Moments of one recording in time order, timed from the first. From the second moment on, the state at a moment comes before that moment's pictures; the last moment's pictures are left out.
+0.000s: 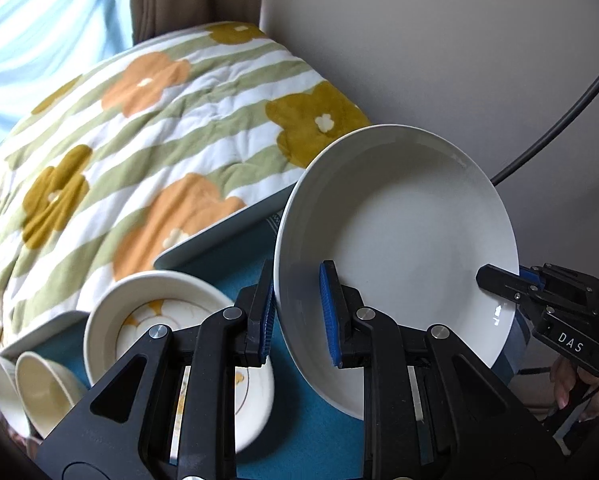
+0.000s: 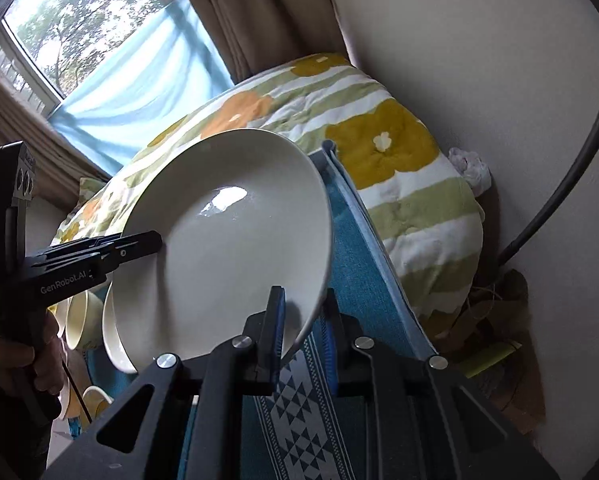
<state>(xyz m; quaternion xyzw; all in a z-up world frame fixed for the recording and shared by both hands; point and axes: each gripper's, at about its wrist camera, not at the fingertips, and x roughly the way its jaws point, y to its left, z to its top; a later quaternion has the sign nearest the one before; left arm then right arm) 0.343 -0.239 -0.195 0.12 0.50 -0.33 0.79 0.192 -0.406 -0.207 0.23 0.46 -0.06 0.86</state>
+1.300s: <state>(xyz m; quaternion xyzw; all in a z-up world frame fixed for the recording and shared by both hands) 0.155 0.069 -0.275 -0.02 0.59 -0.09 0.80 0.150 -0.158 -0.254 0.05 0.55 0.19 0.81</state>
